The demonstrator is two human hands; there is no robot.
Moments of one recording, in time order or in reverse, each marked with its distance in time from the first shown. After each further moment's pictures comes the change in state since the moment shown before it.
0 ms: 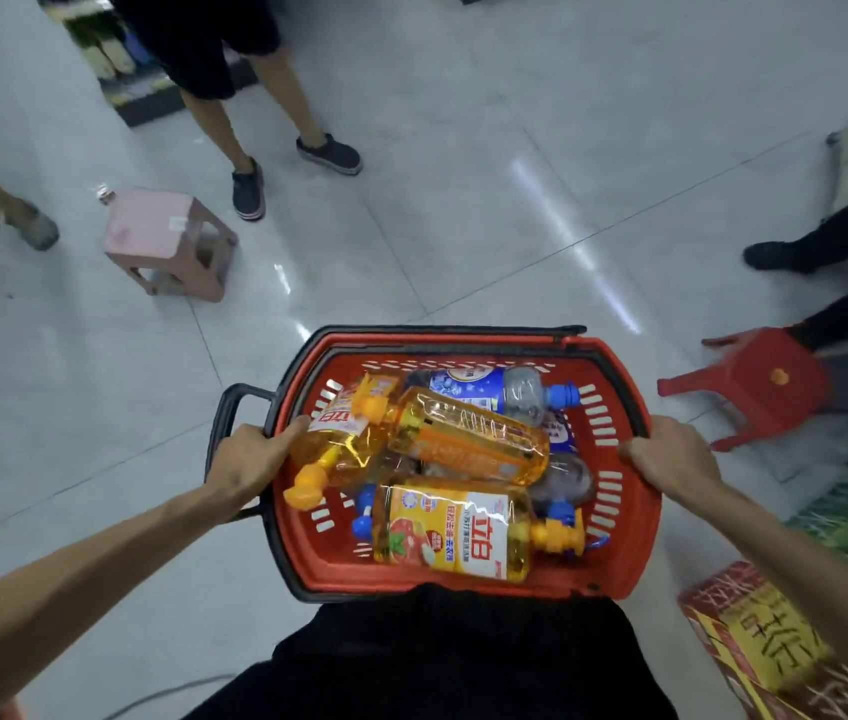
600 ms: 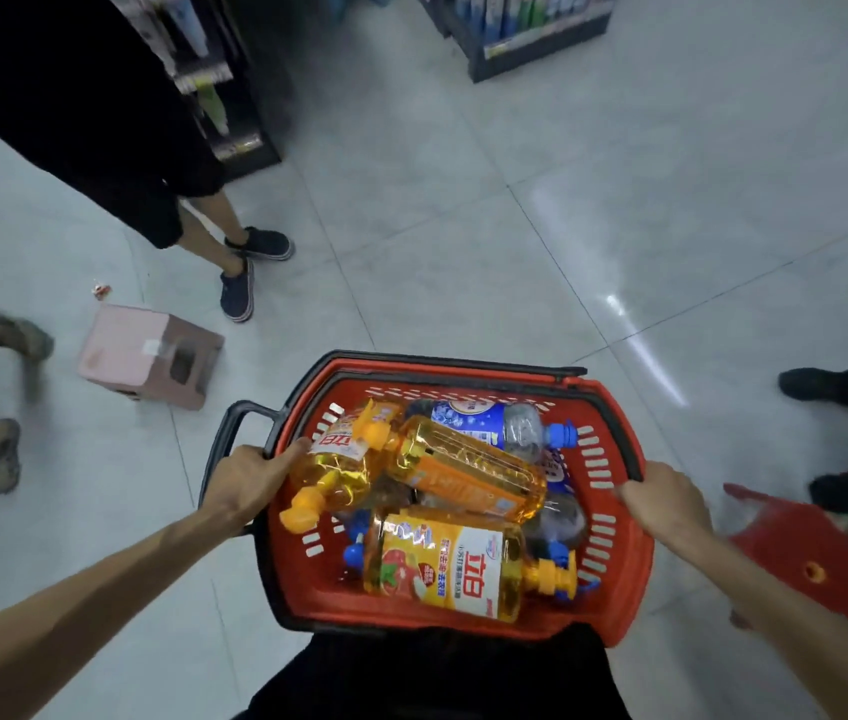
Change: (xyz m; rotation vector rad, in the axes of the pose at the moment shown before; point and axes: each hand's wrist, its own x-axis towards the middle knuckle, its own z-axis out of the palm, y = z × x) left_hand 0.228 0.371 -0.020 0.064 0.048 -0.039; right_hand 0.355 -0.130 -0.215 0.042 -0.109 0.039
